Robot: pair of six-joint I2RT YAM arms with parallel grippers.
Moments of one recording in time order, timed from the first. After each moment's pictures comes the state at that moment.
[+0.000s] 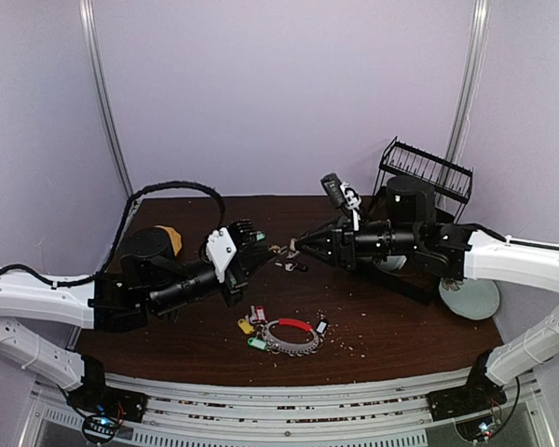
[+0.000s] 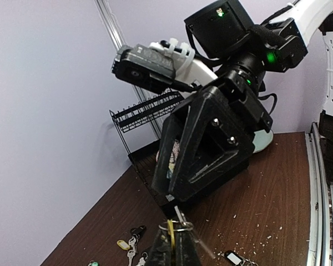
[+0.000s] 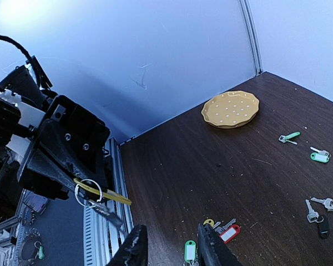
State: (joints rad) left arm -1.19 1.19 0.76 0.44 -0.15 0.35; right arm 0.83 1.33 0.99 0.11 -0.50 0.26
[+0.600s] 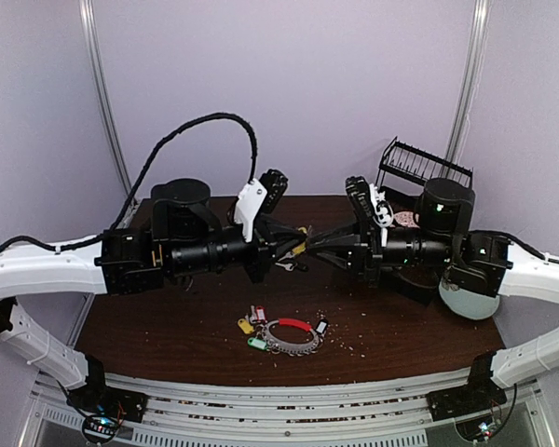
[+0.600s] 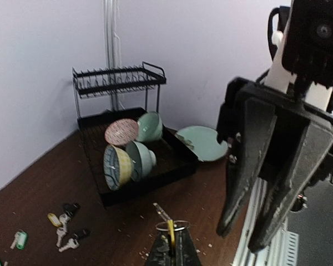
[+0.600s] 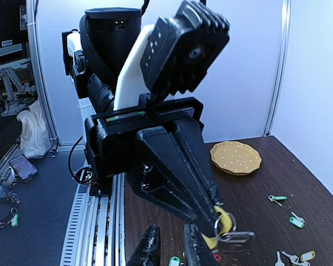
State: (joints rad) left arm -1.18 1.35 1.14 0.07 -0.07 -0.05; right arm 0.98 1.11 0.93 0.11 -0.44 -0.04
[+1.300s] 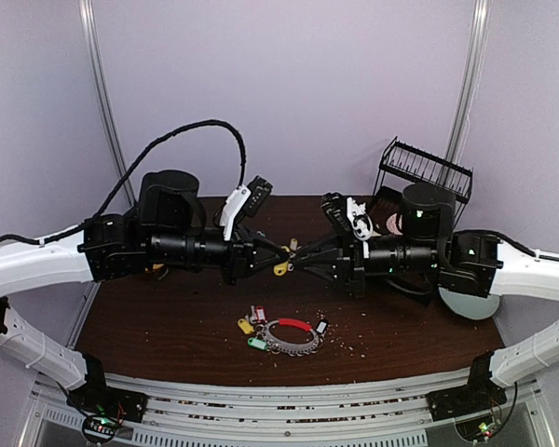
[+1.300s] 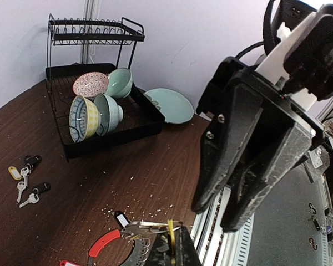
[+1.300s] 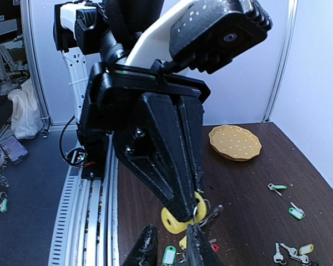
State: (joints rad) left arm -1.08 1.29 1.16 -0.20 0.24 -0.24; right arm 1.02 1.18 0.98 0.02 -0.36 -0.13
